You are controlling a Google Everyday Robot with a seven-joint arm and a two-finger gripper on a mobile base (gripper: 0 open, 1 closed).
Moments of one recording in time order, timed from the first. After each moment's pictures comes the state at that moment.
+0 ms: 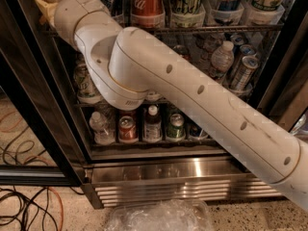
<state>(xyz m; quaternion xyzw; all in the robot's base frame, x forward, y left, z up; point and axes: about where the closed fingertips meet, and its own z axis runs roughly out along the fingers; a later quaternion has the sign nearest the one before) 0.601 0.185 1.099 -0.27 0.54 0.20 0.77</state>
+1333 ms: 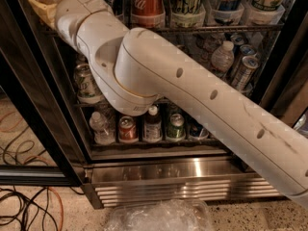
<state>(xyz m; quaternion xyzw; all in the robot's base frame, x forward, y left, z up) 0.579 0.177 1.106 -0.28 0.53 0.19 0.78</state>
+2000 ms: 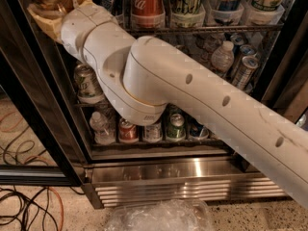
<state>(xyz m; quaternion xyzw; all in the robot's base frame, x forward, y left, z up) 0.568 0.172 1.077 -0.30 0.55 0.19 0.75</state>
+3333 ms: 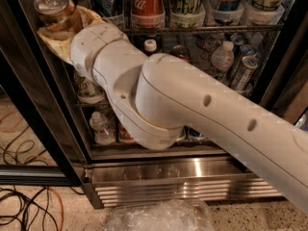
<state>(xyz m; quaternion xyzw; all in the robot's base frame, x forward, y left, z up) 0.533 0.154 1.060 -0.32 0.58 0.17 0.73</state>
